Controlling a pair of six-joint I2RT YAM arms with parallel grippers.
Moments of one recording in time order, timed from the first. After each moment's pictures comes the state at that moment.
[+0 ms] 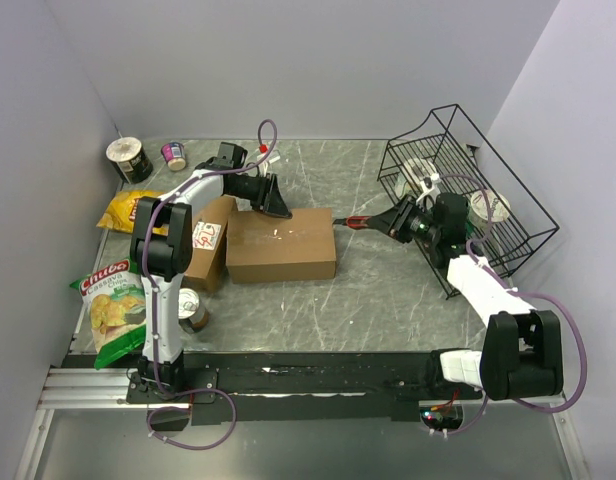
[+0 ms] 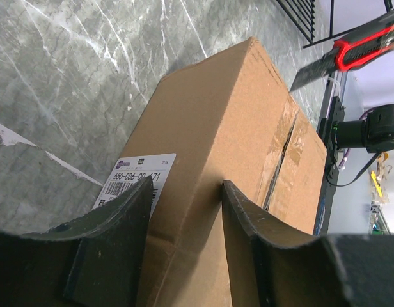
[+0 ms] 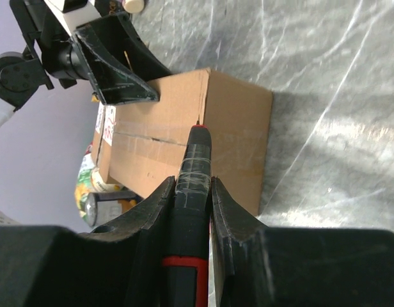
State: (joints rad) left arm -0.23 2.21 1.72 -0.52 1.04 0.08; right arm 0.06 1.25 0.70 0.15 -0.62 0.74
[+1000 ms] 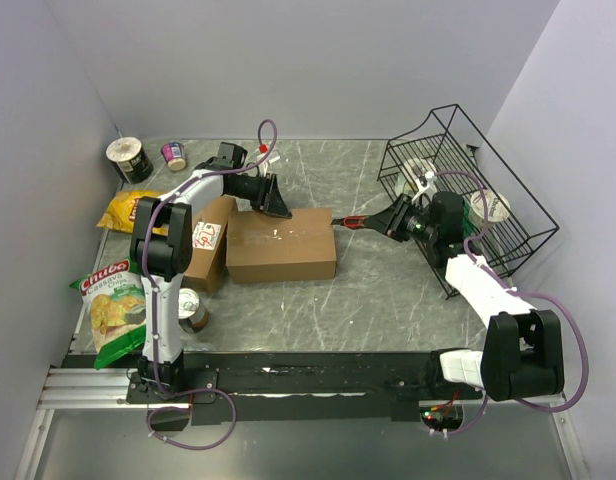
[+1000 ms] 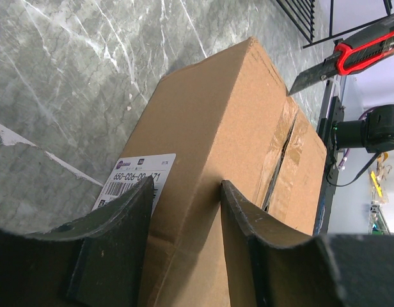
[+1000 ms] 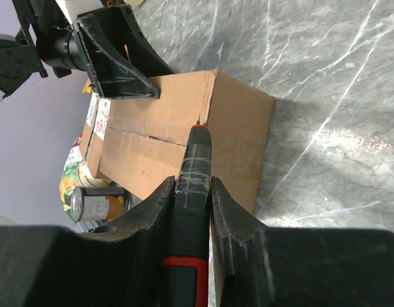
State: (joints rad) left arm -0.23 2.21 1.72 -0.52 1.04 0.08; right arm 0.09 1.25 0.72 0.14 -0.60 0.67
